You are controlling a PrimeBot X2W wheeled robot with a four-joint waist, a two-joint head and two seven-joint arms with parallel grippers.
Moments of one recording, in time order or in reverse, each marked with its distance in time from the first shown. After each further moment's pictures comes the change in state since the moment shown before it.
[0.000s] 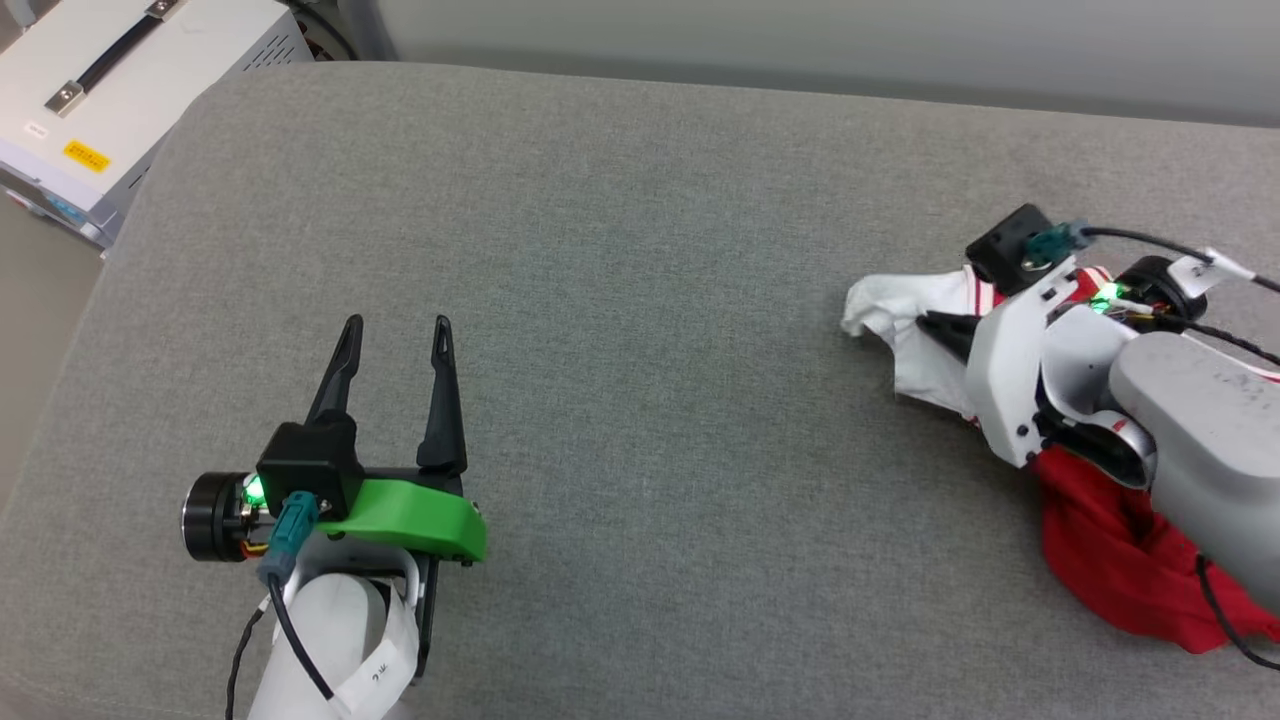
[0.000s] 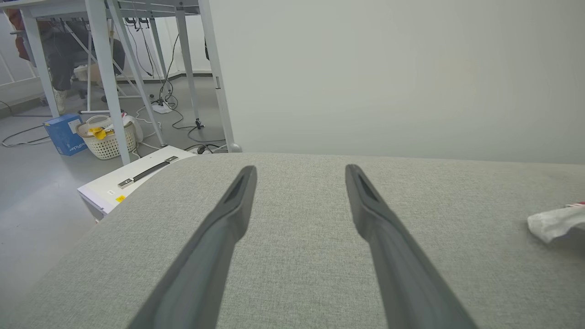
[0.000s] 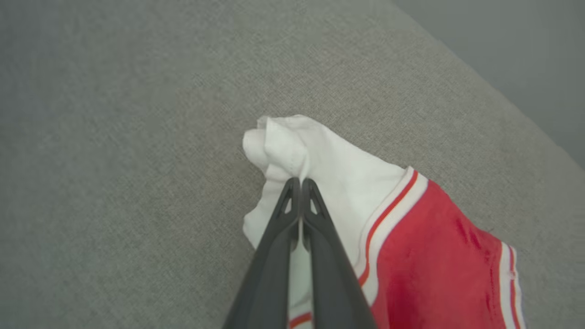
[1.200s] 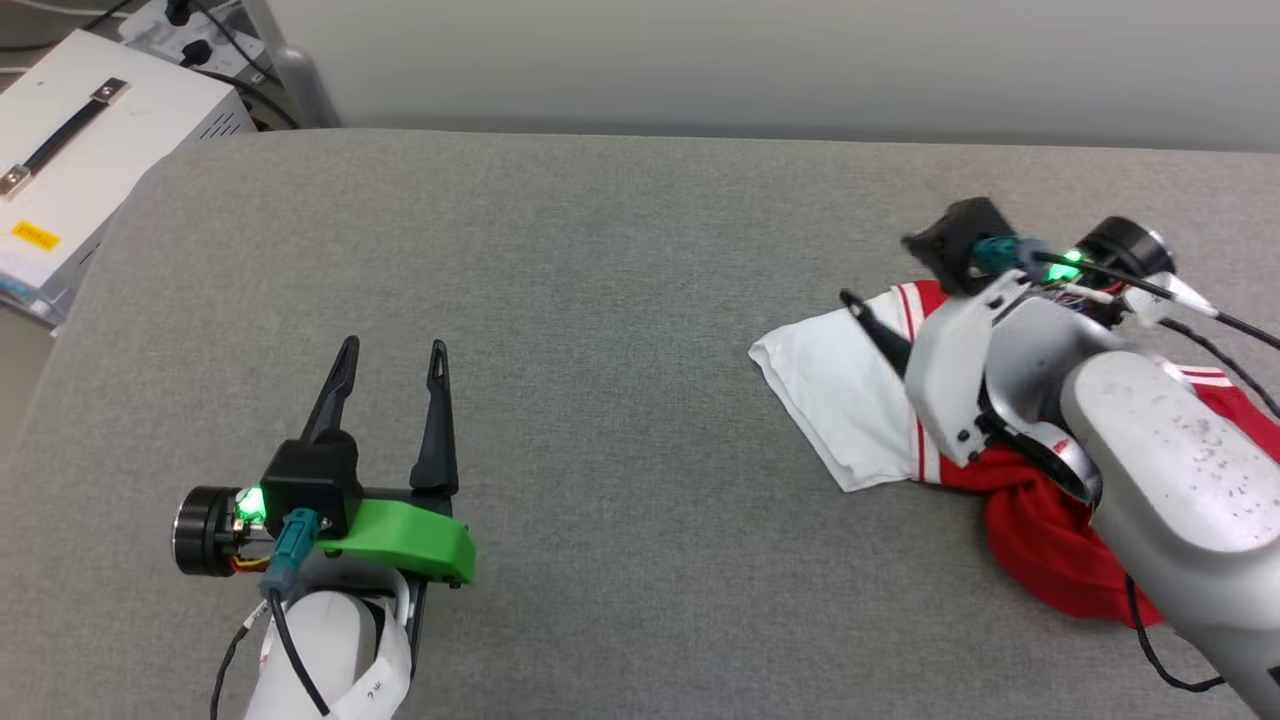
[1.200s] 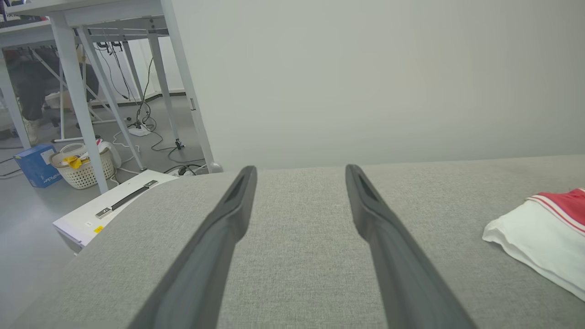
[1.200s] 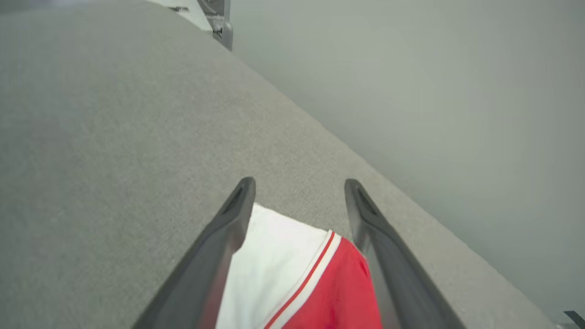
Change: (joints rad) left arm 0.031 0.026 0.003 0.004 0.035 -0.018 0.000; right arm 0.234 0.127 -0.507 -0.296 -0.525 0.000 0.069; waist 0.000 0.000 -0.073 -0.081
